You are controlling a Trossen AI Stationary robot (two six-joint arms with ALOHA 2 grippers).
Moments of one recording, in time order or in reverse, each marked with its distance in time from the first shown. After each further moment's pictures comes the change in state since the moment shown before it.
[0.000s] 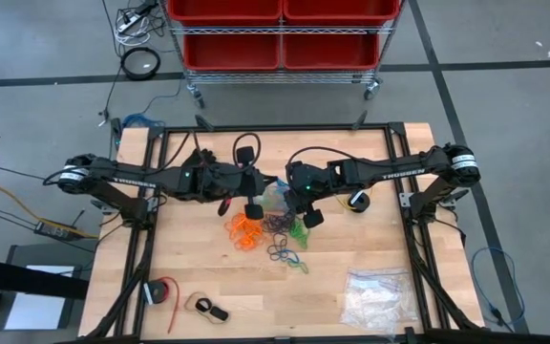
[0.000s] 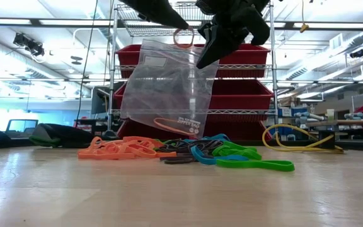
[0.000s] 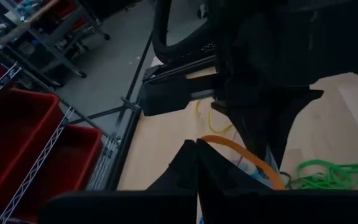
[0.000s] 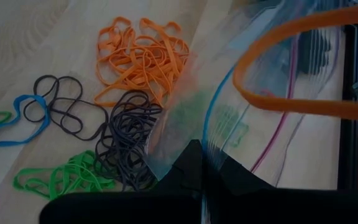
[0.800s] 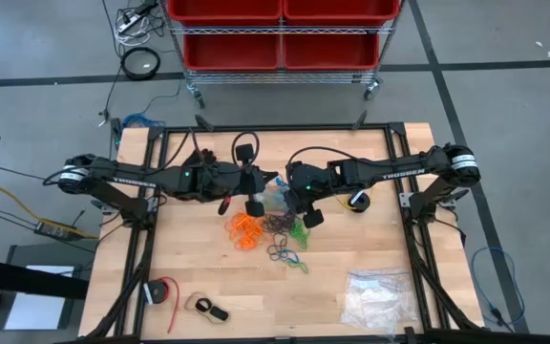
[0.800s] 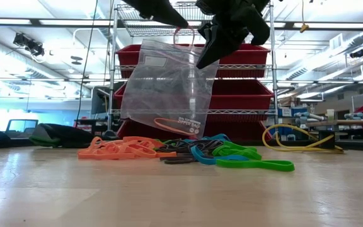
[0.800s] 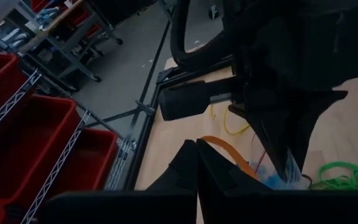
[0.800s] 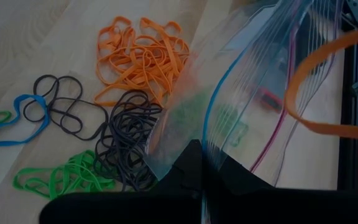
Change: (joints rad) left arm 0.004 -0.001 0.000 0.026 -0.044 0.053; right arm 0.000 0.000 0.000 0.000 0.000 0.000
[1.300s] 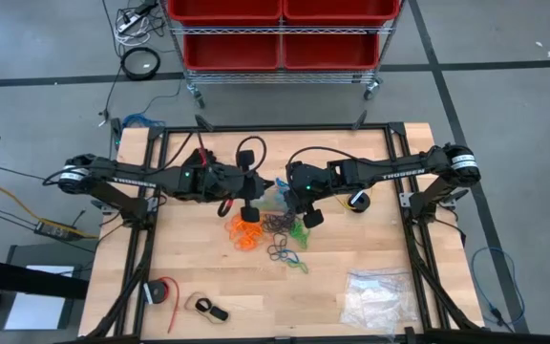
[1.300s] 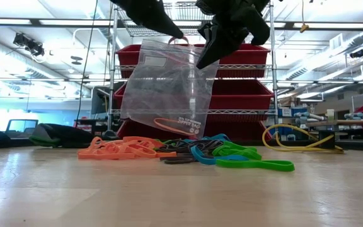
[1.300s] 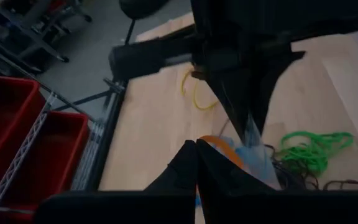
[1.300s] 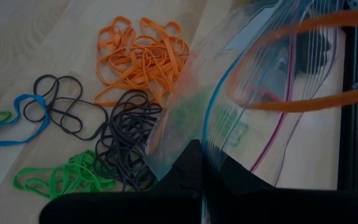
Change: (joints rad) left arm 0.000 0.000 0.001 -0.136 0.083 -0.078; right arm 0.000 0.000 0.000 -0.001 0.000 0.000
